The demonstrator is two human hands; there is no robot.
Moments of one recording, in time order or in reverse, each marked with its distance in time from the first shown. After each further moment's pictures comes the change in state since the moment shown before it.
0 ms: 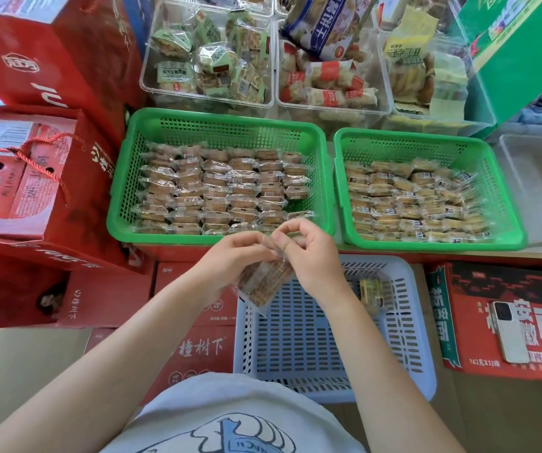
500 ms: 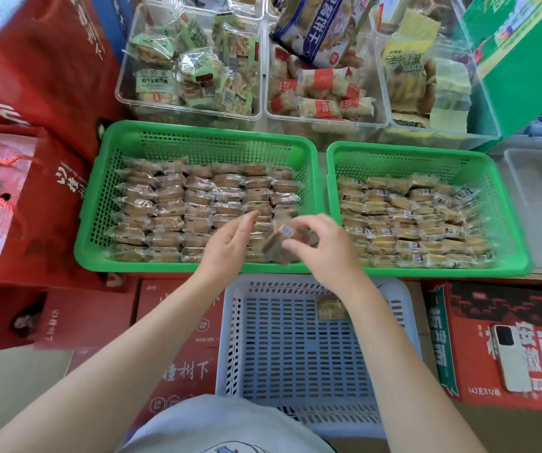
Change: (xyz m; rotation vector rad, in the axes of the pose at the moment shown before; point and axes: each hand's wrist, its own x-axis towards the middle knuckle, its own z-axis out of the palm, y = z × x) left_hand 0.091 0.002 0.008 0.320 0.356 0.261; right_hand 0.072 0.014 -0.059 -0.452 -0.047 -0.056
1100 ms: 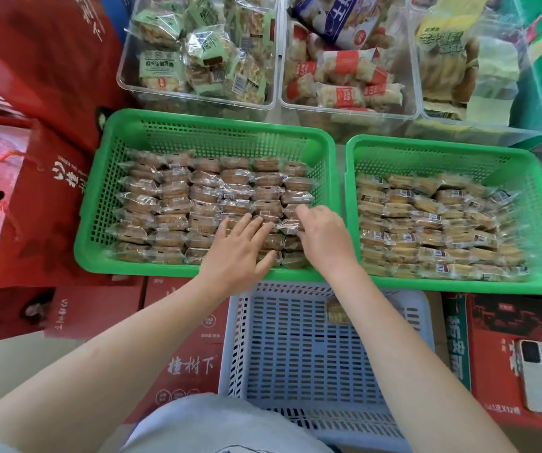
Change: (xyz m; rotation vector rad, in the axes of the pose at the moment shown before) left_hand 0.044 -0.048 0.011 1.042 -0.245 0.212; right_hand 0.073 0.055 0.049 -0.546 0.020 -0.208
